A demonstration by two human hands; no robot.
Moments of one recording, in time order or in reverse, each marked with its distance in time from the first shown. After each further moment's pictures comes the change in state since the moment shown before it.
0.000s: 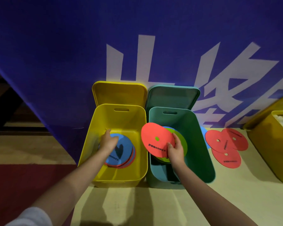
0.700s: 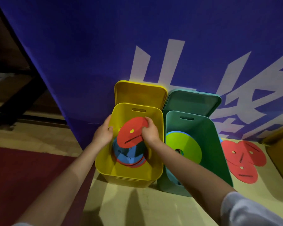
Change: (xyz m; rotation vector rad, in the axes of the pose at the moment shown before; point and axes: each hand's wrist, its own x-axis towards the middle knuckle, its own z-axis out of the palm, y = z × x) left_hand -0.003 -0.016 -0.087 0.125 0.092 0.259; right_hand -0.014 -0.082 0.137 -0.228 -0.364 -0.141
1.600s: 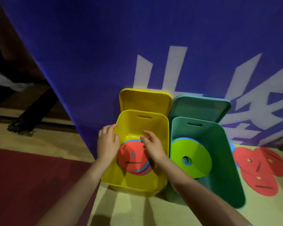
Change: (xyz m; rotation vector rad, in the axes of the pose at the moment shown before) left_hand -0.023 0.010 0.007 0.111 0.418 0.238; right_hand -0.006 0.025 0.007 0.210 -0.121 -0.092
